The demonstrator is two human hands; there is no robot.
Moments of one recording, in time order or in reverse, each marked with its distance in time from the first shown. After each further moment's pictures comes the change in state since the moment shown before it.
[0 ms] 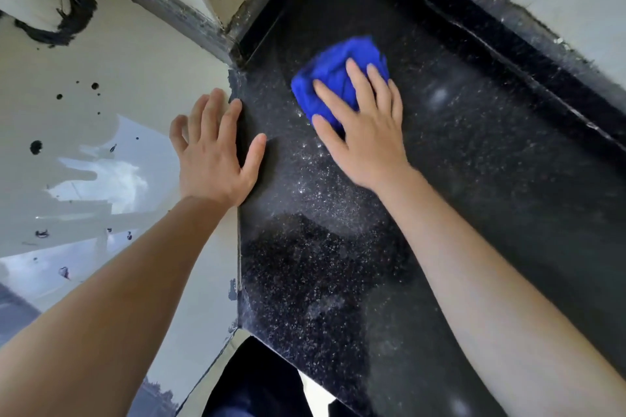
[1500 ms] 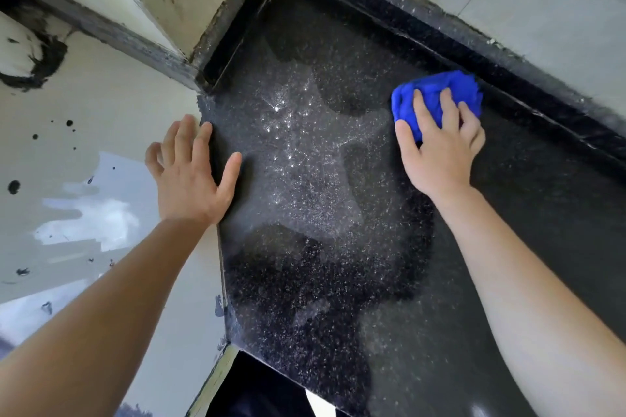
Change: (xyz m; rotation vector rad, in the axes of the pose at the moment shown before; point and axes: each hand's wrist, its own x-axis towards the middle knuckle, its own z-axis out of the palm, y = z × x) left_hand -0.002 0.005 -0.003 0.001 -0.003 -0.003; right_hand -0.058 0.111 -0.026 -0.058 0.029 0.519
